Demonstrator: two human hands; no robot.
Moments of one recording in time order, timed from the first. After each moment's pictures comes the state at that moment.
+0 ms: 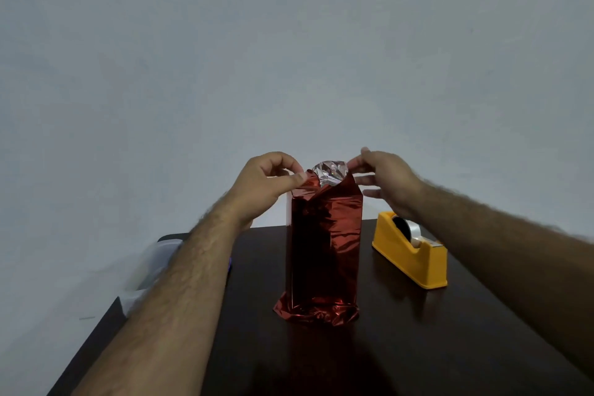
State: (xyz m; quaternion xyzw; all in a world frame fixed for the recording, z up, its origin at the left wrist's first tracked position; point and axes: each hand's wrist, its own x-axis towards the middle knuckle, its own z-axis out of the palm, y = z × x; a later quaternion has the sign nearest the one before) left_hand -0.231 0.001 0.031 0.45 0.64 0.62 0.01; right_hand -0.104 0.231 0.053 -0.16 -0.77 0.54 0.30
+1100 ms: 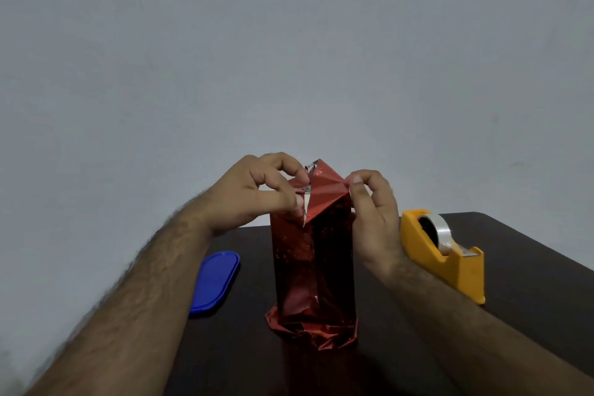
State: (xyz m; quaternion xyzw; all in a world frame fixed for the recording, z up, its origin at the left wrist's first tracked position) left_hand -0.210 -0.011 0.046 0.56 0.68 0.47 0.01; right_hand -0.131 0.196 -0.038 0.00 -0.65 0.59 0.48
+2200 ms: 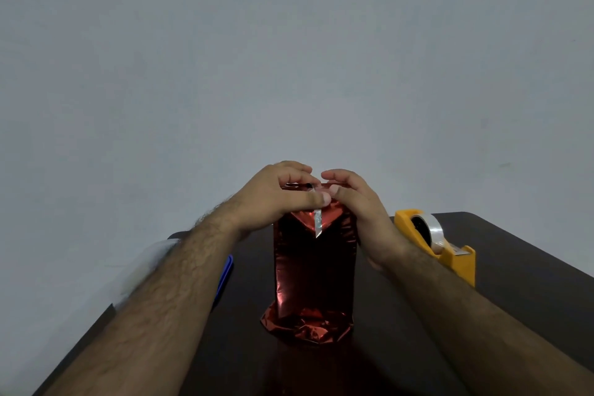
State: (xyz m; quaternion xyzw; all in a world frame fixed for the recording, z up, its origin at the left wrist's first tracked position) left_hand -0.219 0.032 0.028 0.46 0.73 0.51 0.04; right_hand -0.122 0.205 -0.022 0.06 -0.69 0.66 0.29
